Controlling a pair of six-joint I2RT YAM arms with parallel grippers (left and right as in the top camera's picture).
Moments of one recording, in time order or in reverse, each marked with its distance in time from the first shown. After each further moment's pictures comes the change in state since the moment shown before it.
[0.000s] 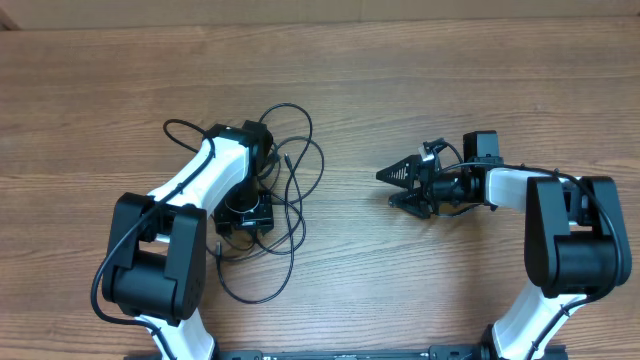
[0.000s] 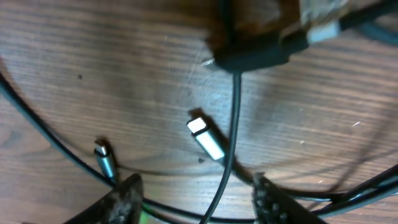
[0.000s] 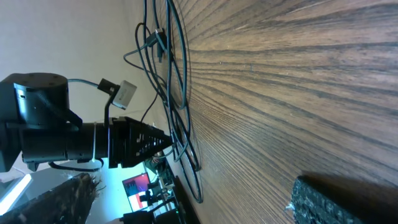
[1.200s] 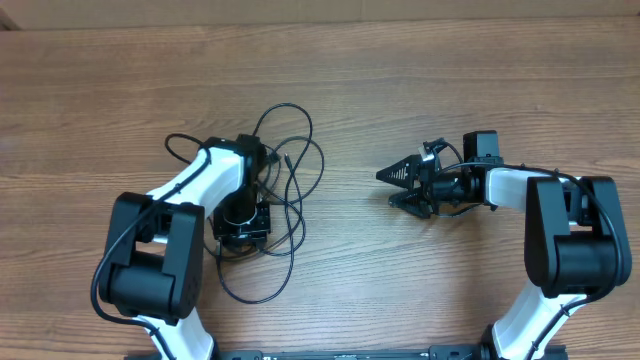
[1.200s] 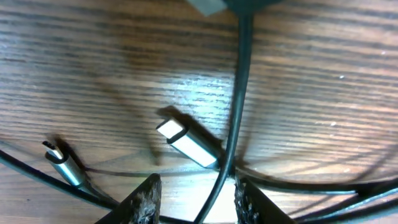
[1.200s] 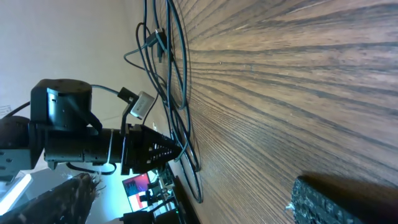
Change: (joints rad) left arm 0.039 -0.002 -0.100 0.040 0.095 0.076; right arm 0.000 0.000 0.000 0.000 0.000 0.000
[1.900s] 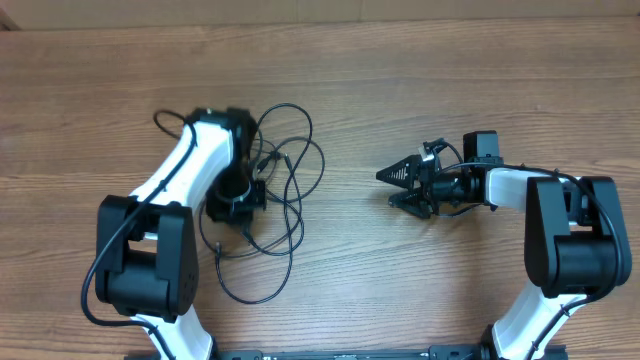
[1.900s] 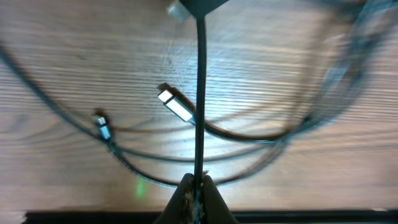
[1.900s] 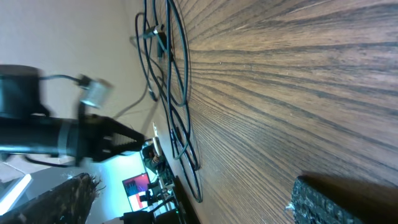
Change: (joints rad) left arm 0.033 0.005 0.265 -0.229 0.034 0.060; right arm 0.000 0.000 0.000 0.000 0.000 0.000
